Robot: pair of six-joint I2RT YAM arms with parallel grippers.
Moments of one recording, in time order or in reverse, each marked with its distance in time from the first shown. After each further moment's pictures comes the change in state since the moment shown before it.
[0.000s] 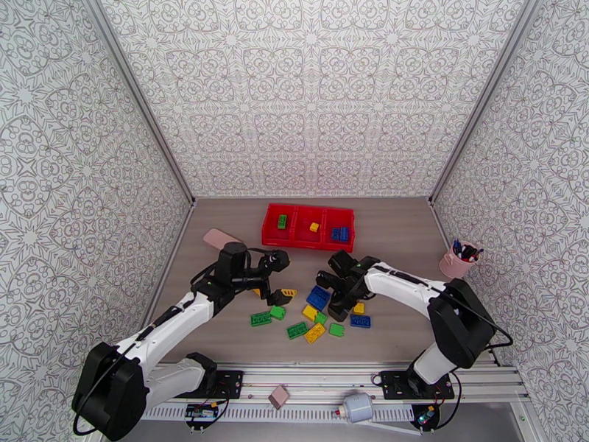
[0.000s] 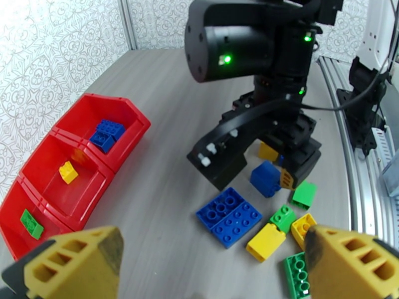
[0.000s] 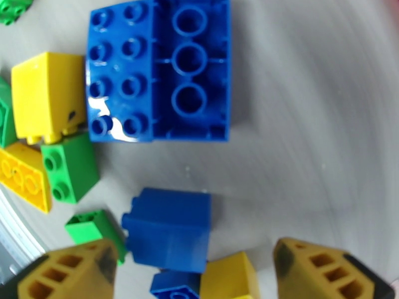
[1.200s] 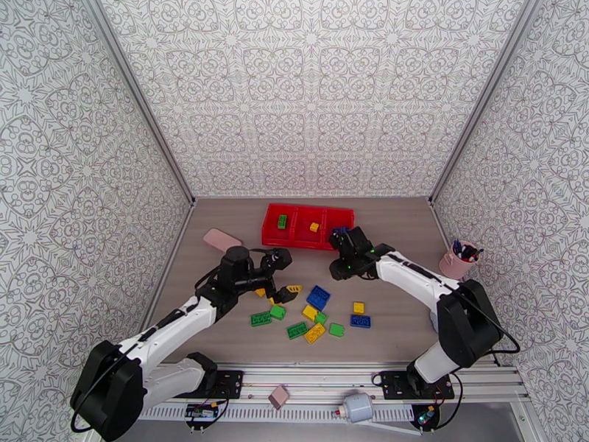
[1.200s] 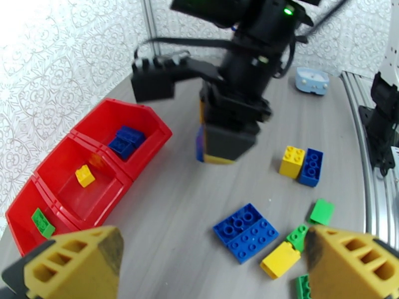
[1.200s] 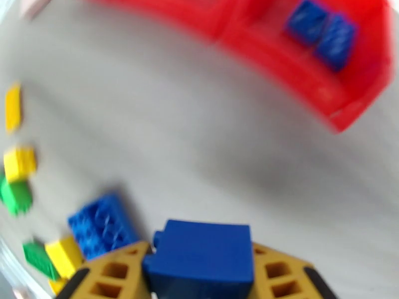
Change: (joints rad) left arm -0.071 -0.006 -0.072 0.219 -0.164 -0.139; right arm -0.189 -0.010 0.137 0.292 0.032 0.356
